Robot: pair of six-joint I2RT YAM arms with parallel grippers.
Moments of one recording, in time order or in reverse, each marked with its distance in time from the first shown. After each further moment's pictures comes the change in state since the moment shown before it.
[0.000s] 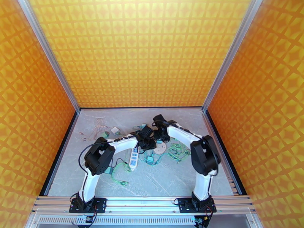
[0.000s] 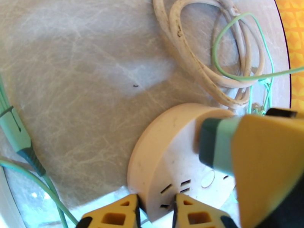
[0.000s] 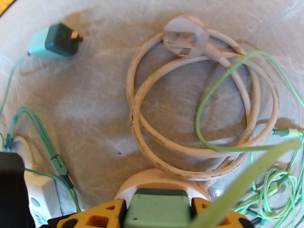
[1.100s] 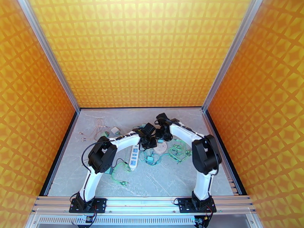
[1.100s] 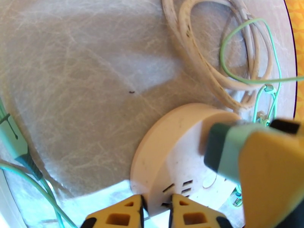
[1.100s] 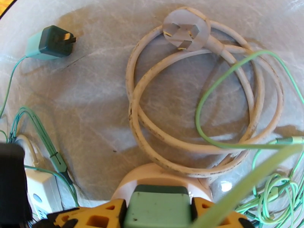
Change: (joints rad) left arm 0.002 0.066 0.142 -0.142 0.008 -0.001; right arm -0.040 0.009 0.029 -0.053 -0.057 -0.034
